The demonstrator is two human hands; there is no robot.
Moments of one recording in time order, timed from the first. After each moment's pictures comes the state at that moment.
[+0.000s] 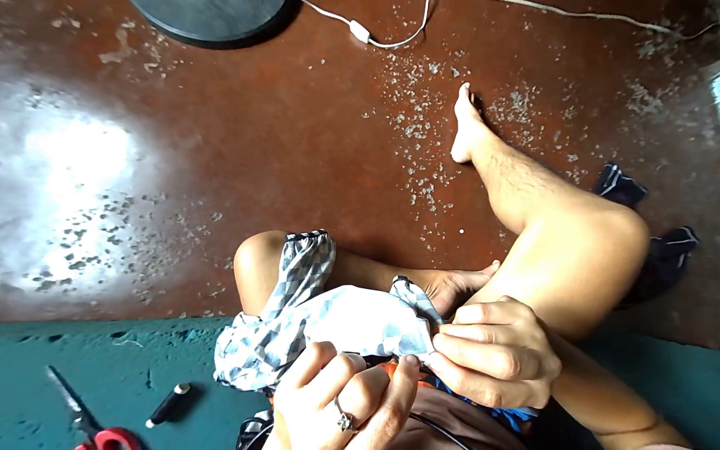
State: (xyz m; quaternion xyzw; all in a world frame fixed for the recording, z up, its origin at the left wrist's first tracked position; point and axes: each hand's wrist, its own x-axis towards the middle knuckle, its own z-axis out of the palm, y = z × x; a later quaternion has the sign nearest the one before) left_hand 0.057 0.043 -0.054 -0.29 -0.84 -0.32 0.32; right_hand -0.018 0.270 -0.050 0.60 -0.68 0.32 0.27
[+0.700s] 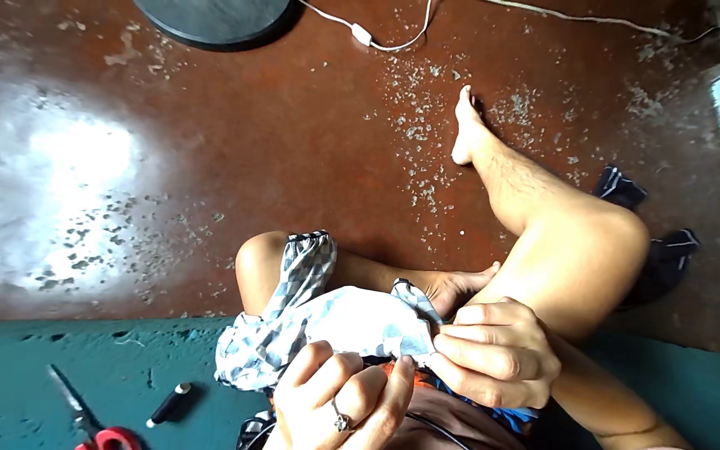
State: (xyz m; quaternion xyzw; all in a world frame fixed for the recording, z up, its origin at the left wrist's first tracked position) left_hand 0.057 0.042 -0.060 -0.28 -0.84 -0.31 0.34; right_hand -0.018 0.271 -0.051 0.60 -0.68 0.32 0.27
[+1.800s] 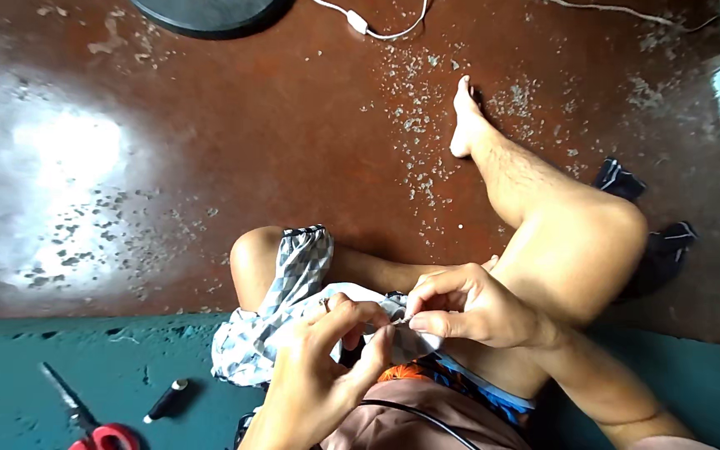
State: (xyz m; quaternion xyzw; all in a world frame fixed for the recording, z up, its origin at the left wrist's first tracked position) left_hand 0.040 0.037 -0.060 -0.15 -0.80 -0.58 0.09; right_hand -0.027 0.258 -0.046 0.25 -0.62 0.69 -0.29
